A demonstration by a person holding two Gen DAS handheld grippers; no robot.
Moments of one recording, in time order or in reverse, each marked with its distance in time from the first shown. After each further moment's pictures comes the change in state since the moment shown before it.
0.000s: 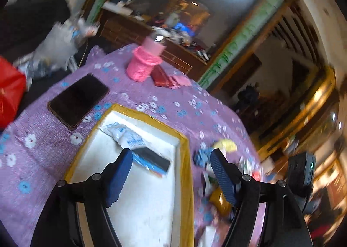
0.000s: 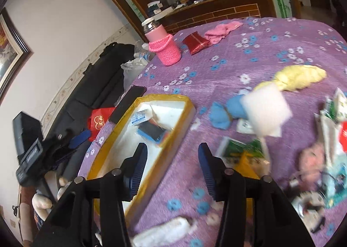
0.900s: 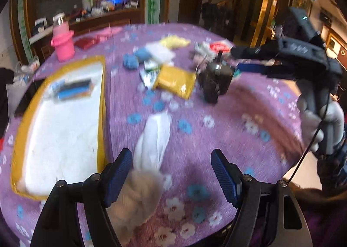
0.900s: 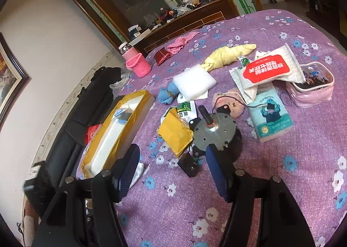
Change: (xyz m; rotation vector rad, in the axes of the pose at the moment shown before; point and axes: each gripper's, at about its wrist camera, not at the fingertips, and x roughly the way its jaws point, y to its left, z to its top) left arm 0.007 -0.109 -0.169 0.604 0.318 0.042; right arm -0.103 -0.080 -0.095 0.139 -0.138 -0.024
